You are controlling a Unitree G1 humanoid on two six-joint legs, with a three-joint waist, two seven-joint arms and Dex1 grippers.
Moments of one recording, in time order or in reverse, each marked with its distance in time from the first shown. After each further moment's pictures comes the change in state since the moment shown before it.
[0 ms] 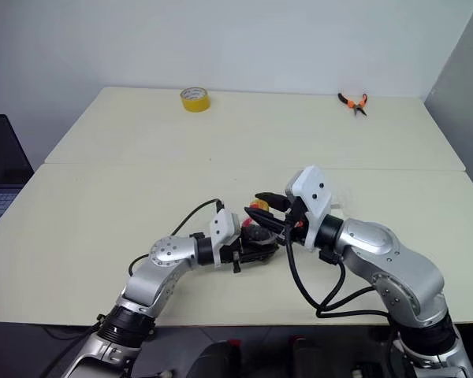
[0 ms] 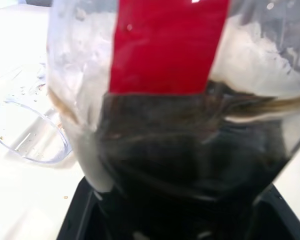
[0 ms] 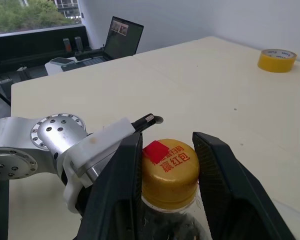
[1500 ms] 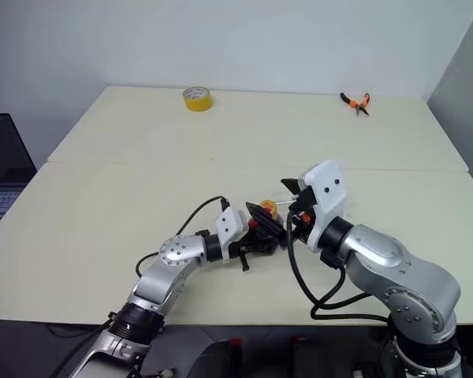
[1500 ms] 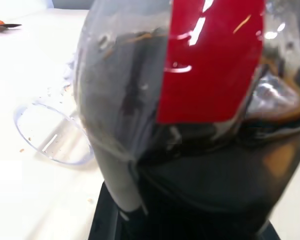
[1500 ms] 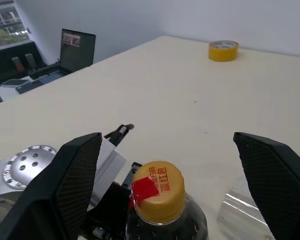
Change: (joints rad) left arm -0.039 -0.057 -0.013 0.079 0.077 -0.070 0.104; right arm 0.010 0.110 -0.119 -0.155 0.161 0.250 -0.392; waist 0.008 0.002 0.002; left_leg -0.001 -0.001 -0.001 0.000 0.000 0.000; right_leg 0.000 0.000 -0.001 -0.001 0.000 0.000
